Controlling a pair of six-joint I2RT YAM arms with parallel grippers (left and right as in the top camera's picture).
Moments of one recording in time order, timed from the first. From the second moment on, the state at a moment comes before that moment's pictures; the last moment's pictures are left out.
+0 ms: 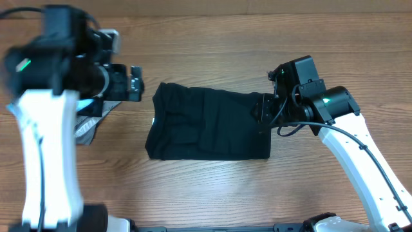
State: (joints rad) left arm -0.02 1.65 2.00 -1.61 0.17 -0.02; right arm 0.32 1.43 1.30 -1.02 -0.30 0.44
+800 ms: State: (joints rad) left arm 0.00 2.13 1.50 -1.09 0.38 0.04; right arm 0.32 1.43 1.30 -1.09 -0.23 0.43
